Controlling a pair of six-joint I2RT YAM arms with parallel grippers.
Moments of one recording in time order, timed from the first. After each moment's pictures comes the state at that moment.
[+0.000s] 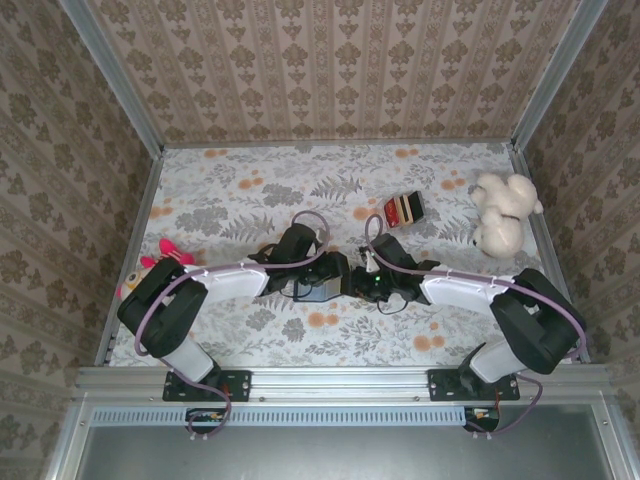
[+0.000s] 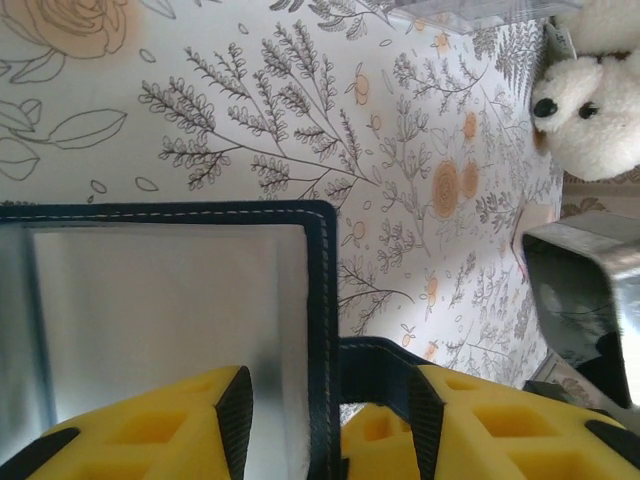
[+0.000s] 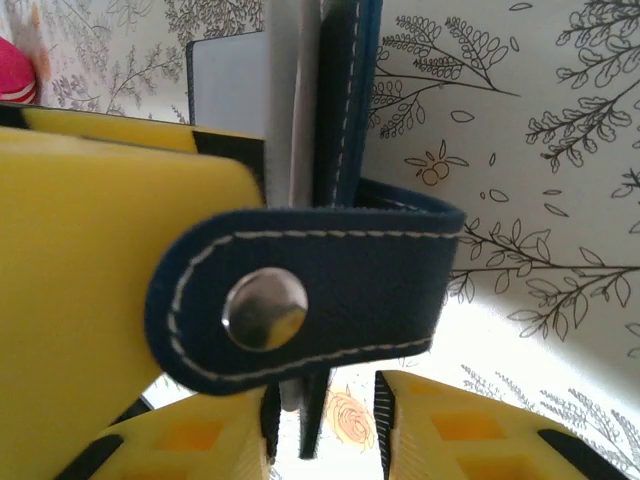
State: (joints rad) left arm -0.80 1.60 0.76 0.13 0.38 -1.00; right arm 0.66 1.48 0.66 -0.06 -0.40 0.88
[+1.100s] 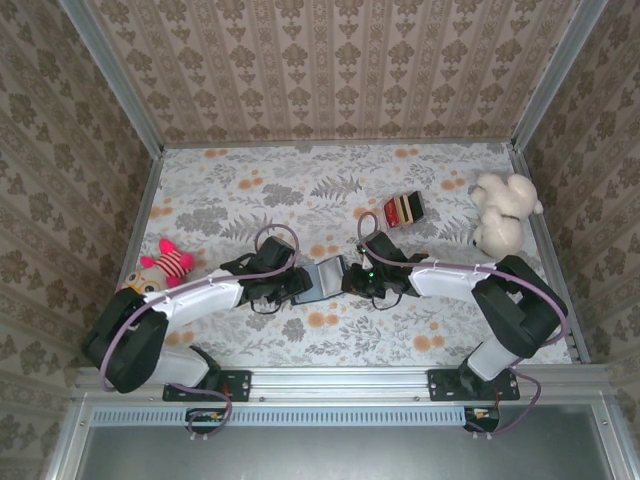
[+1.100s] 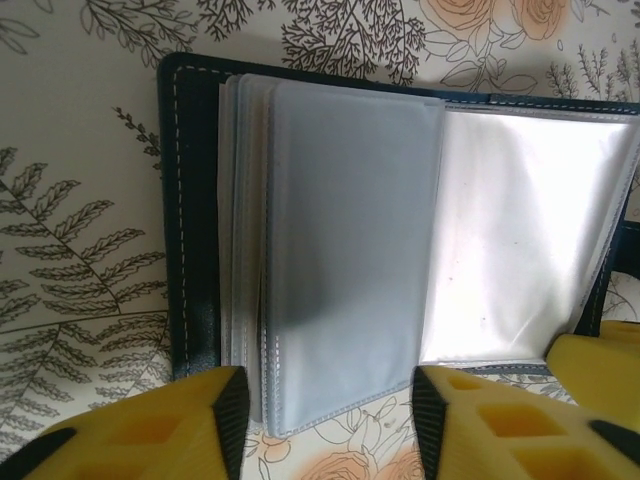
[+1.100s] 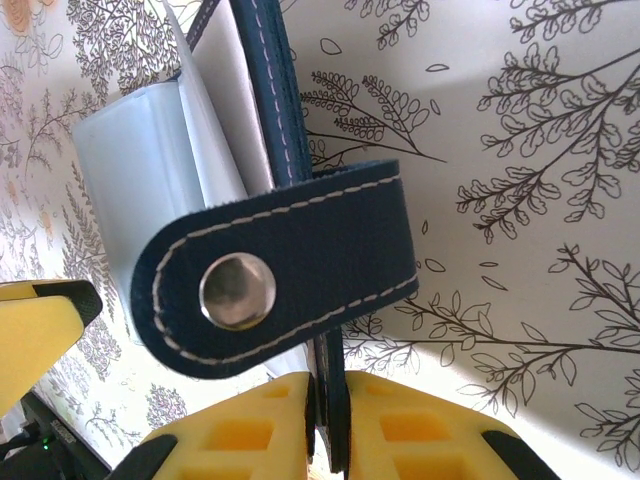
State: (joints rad) left arm -0.73 1.36 0.65 -0.32 0.16 -1.01; right arm 0.66 1.59 0.74 -0.11 -0.32 0.89
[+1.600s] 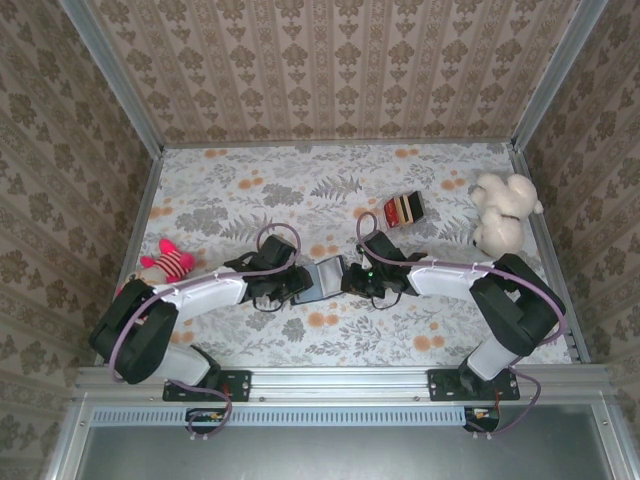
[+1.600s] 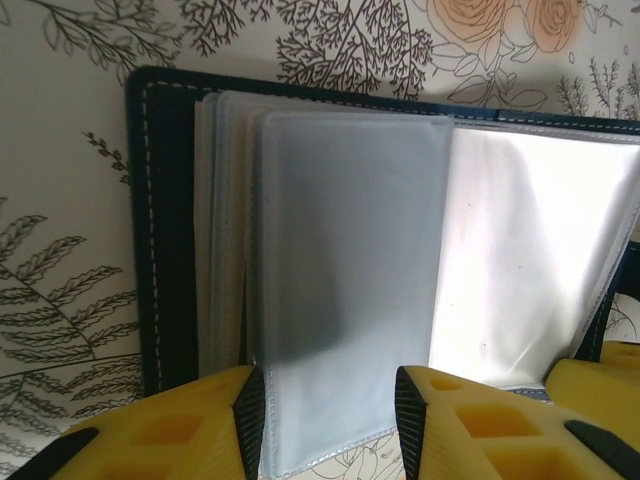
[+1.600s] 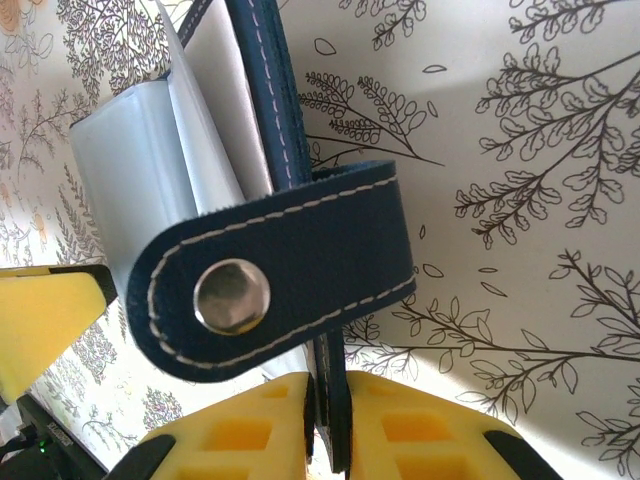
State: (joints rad) left arm -0.72 1.42 0.65 -0.25 0.19 -1.01; right arm 0.66 1.61 0.75 -0.12 -0.32 0.89
